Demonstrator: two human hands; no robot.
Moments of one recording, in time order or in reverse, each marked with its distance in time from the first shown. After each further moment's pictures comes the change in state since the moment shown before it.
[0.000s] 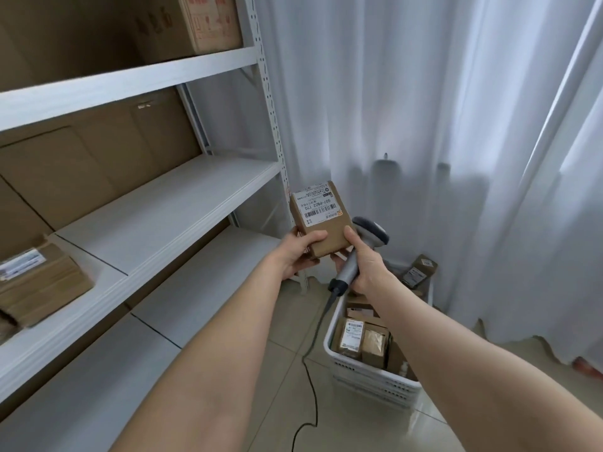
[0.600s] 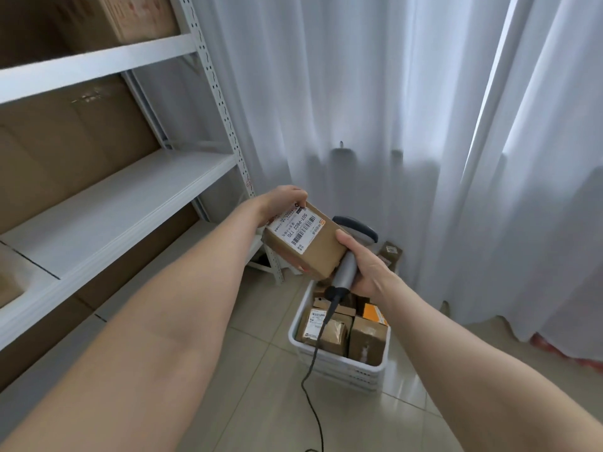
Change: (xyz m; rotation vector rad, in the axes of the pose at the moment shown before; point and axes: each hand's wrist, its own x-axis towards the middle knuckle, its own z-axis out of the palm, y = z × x) left_hand 0.046 0.068 0.126 0.681 -0.189 -0.010; right_hand 0.015 -0.102 -0.135 -0.179 -0.166 0.177
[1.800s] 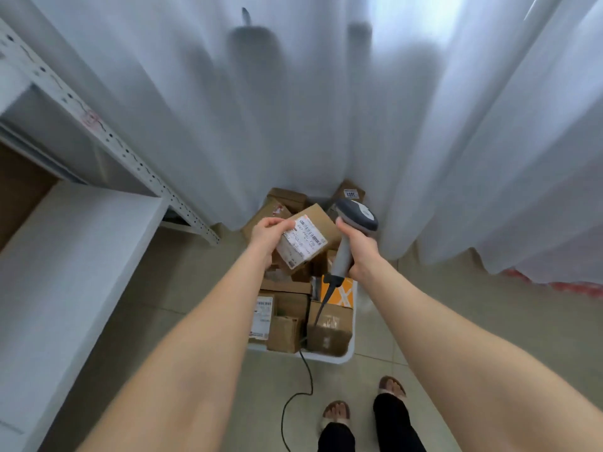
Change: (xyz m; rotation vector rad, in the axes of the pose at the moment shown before) left_hand 0.376 -0.159 0.181 -0.483 0.171 -0.427; right_hand 0.315 -0.045 -0.225 0.026 0.603 0.047
